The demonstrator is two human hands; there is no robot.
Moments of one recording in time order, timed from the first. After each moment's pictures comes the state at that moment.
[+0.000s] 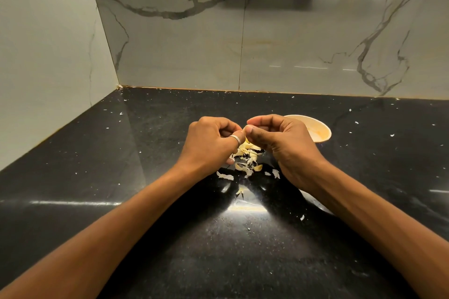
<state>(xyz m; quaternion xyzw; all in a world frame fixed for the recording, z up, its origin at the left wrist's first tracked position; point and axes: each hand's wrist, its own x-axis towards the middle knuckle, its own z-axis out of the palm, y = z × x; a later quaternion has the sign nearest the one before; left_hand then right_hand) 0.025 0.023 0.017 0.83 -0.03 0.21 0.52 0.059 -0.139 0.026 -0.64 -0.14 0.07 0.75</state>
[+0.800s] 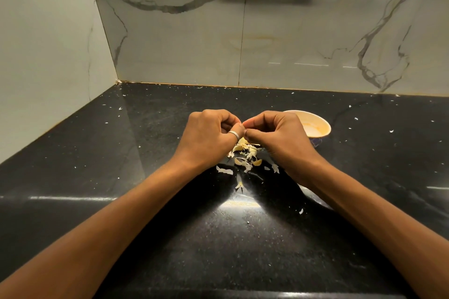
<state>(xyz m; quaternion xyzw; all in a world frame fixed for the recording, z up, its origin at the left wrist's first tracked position) 0.027 0.028 0.019 0.87 -0.08 0.29 0.40 0.063 -0.139 0.019 -0.79 -0.22 -0.04 0.57</state>
